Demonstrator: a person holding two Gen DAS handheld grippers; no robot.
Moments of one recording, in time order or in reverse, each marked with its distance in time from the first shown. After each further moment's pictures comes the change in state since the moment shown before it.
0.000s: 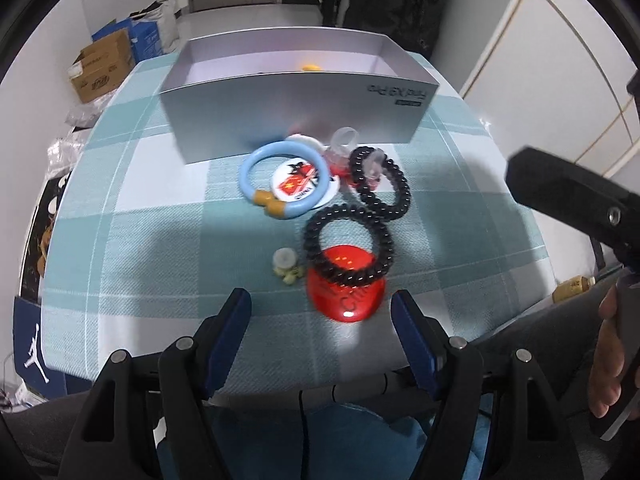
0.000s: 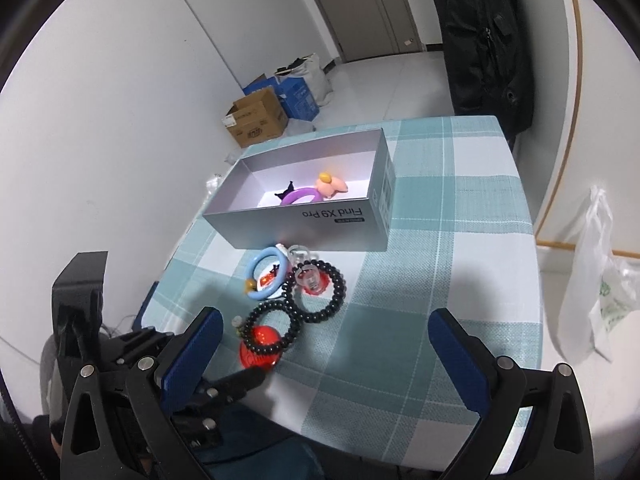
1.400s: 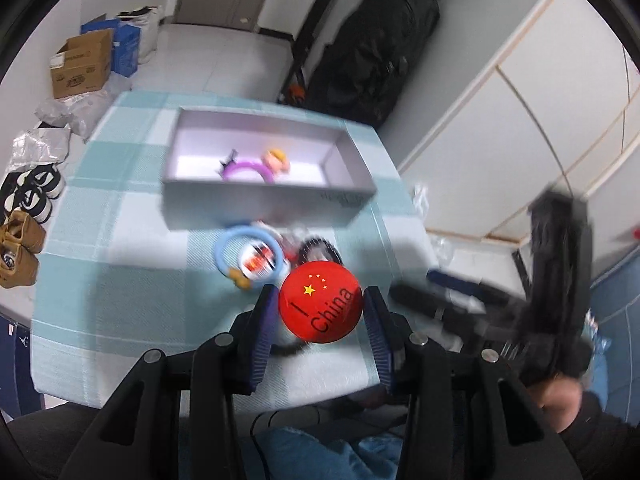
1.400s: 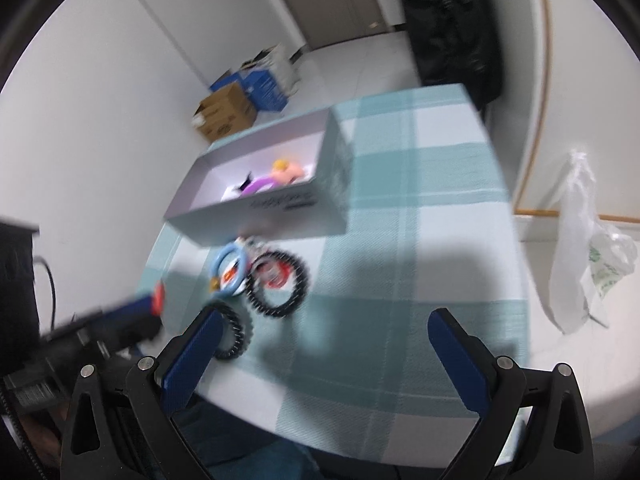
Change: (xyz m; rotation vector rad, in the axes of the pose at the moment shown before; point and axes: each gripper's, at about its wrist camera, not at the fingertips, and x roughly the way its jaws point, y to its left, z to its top) left arm -0.060 0.034 0.030 -0.113 -0.157 -0.277; right arm 0.014 -0.019 -0.002 0.090 0.064 -0.052
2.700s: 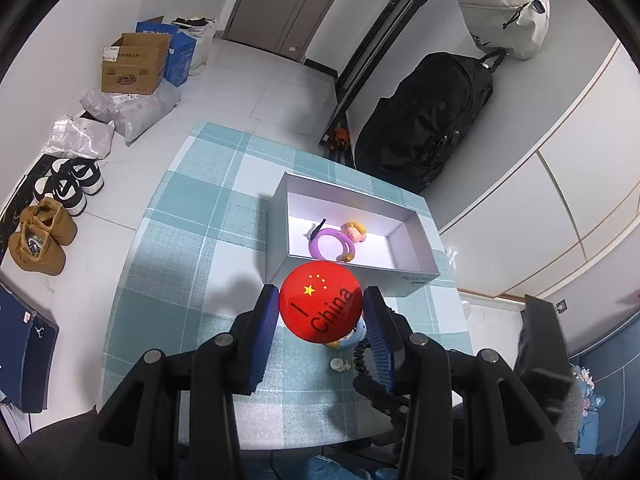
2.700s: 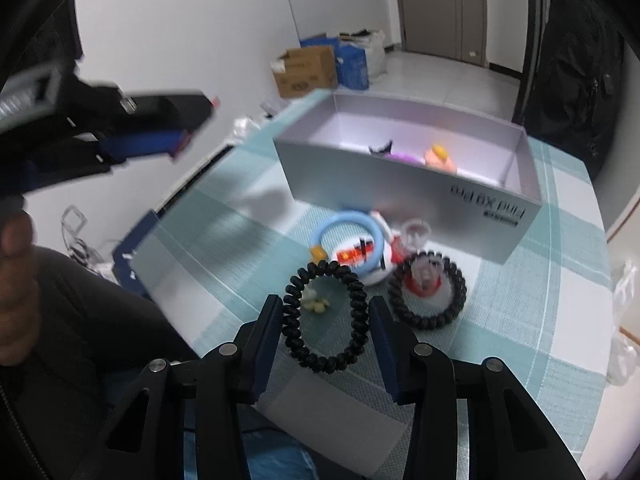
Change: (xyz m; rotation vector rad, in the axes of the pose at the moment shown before) left arm -0.020 0.059 0.029 -0.130 -0.127 0.051; right arm 0.041 0.097 -0.017 -0.381 0.017 0.023
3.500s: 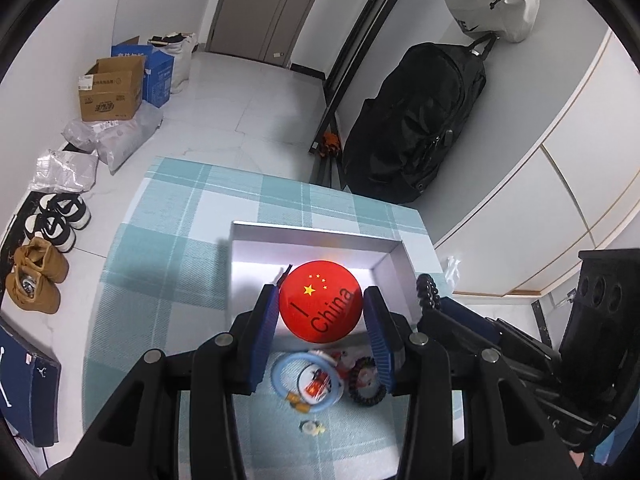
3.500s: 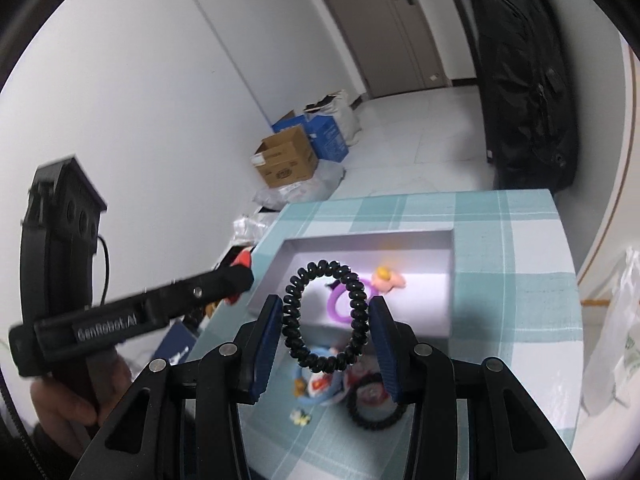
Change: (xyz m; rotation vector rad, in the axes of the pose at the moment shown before) left arm 0.035 -0.034 0.033 0.075 -0.006 0.022; right arm -0.046 -0.063 0.063 0.269 -0.232 0.082
